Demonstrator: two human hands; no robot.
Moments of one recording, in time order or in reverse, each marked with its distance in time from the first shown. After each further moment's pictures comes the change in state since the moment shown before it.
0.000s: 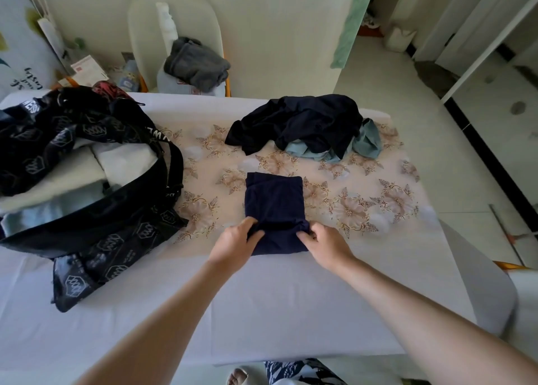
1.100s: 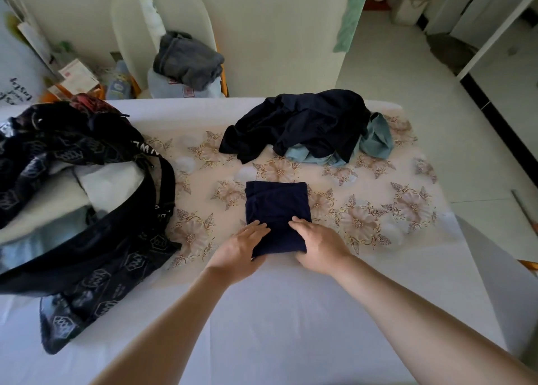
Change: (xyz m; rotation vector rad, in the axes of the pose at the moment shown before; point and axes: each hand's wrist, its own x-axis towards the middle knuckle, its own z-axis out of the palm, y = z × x) left_hand 0.053 -0.031 0.018 0.203 -0.138 0.368; right_hand 0.064 0.001 0.000 -0.359 -0.161 -0.274
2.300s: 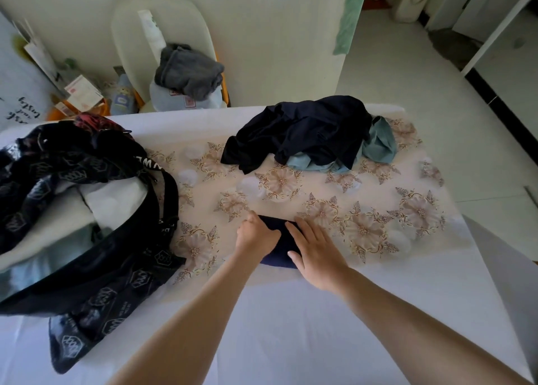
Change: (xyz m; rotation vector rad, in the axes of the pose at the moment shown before) left_hand 0.081 0.048 -0.032 -0.229 -0.137 -0.879; right_hand 0.006 -0.005 0.022 -0.146 0.087 -0.032
